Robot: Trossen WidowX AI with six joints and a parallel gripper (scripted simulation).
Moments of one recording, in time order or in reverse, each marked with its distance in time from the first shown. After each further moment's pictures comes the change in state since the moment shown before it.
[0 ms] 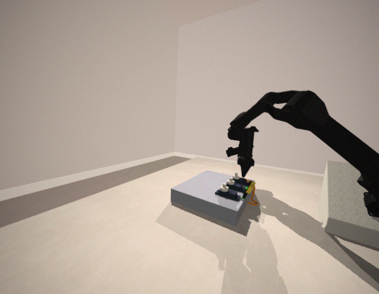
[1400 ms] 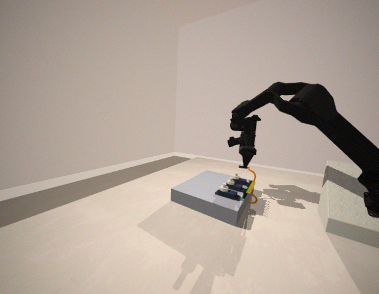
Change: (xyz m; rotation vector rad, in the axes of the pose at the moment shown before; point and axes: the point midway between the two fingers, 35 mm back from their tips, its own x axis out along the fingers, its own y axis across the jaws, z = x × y) arm -0.045 0.011 -0.003 0.023 -0.006 0.001
